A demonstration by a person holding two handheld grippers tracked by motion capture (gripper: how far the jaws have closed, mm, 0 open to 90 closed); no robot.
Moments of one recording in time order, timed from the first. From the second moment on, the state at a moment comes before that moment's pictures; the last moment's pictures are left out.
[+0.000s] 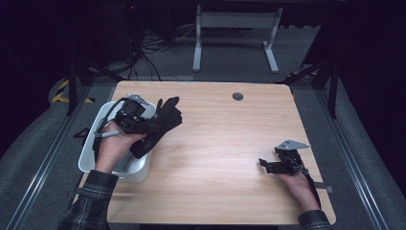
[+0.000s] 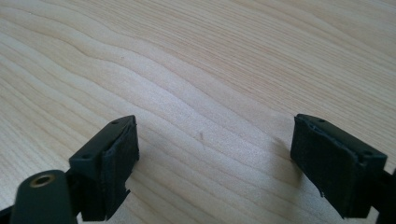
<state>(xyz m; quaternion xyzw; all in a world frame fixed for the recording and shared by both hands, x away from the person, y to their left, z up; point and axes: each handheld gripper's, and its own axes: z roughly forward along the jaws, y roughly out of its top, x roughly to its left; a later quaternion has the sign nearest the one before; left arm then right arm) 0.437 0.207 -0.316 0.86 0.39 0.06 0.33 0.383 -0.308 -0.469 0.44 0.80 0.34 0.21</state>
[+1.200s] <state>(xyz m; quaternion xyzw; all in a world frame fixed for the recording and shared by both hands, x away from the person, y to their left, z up) 0.443 0.258 -0.349 0.82 0.47 0.11 0.31 0.383 -0.308 -0.469 0.44 0.80 0.34 0.21</state>
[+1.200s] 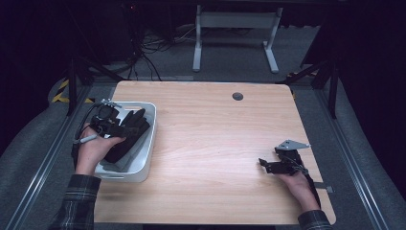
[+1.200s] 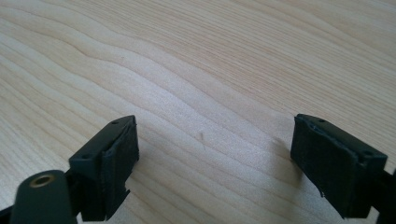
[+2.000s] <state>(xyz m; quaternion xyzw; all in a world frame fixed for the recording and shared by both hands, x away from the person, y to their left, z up) 0.411 0.142 -0.361 0.85 0.35 0.06 0.40 0.383 -0.307 -0.469 0.44 0.80 0.34 0.21</state>
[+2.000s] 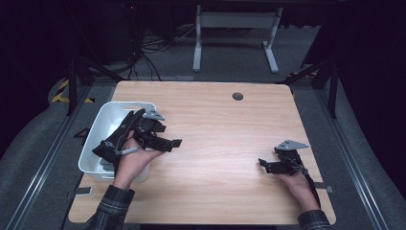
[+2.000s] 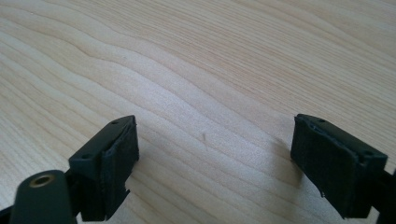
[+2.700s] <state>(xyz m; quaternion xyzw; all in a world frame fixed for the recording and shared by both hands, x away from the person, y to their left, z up) 0.382 0.058 -0.442 0.88 0.28 0.06 0.37 0.383 -0.307 -0.469 0.44 0.81 0.34 0.21</state>
